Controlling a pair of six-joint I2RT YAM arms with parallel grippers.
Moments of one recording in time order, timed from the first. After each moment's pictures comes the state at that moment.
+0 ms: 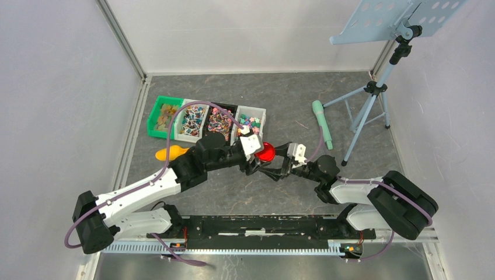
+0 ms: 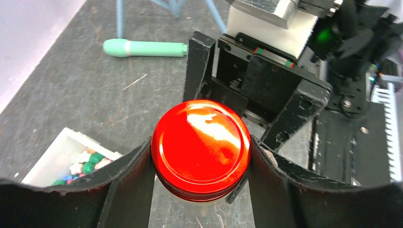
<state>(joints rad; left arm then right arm) -0.96 1.05 0.81 0.04 0.23 0.23 0.74 1.32 0.23 1.31 -0.55 -0.03</state>
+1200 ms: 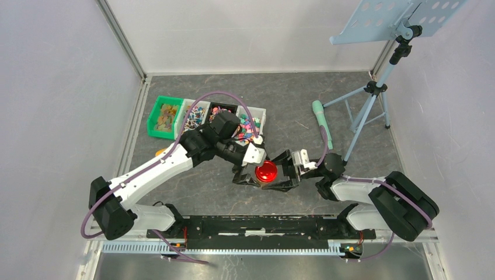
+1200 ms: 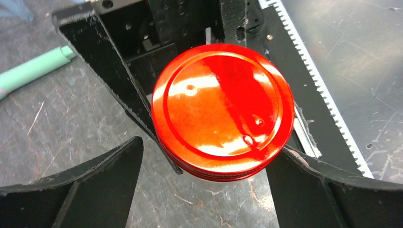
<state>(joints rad) -0.83 1.27 1.13 -0.62 0.87 0.79 0.66 1.30 0.25 1.40 -1.04 0.10</state>
